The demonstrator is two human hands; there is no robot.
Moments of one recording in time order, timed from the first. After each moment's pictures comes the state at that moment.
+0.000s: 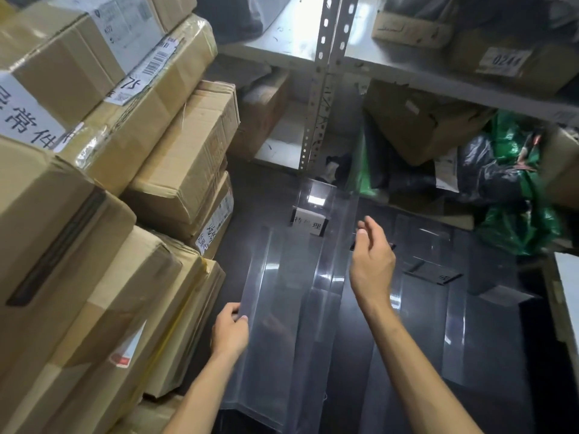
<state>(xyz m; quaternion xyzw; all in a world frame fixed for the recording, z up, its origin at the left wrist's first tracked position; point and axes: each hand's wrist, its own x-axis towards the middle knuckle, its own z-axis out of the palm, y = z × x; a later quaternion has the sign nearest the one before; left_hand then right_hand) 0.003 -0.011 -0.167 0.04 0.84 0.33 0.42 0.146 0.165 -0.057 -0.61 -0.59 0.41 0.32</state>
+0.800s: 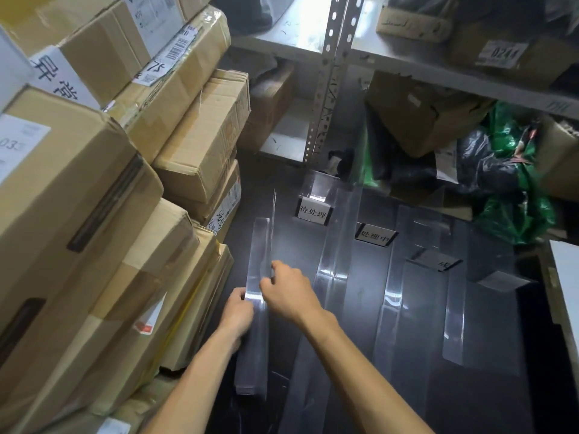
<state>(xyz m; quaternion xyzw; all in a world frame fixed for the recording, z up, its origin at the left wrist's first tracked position) -0.003 -0.016 -0.154 0.06 0.80 0.35 0.48 0.076 0.068 -0.057 -0.50 -0.73 0.45 -0.11</state>
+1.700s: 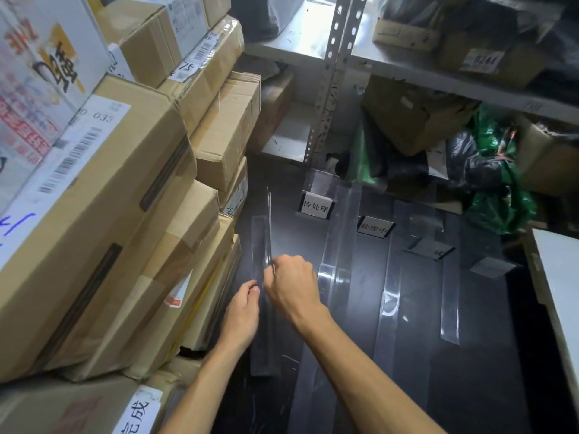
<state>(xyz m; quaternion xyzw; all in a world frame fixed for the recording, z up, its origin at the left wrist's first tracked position) 0.000 -0.058 -0.141 0.20 0.81 0.36 0.42 0.069 0.032 -0.059 -0.49 -0.82 0.28 -0.01</state>
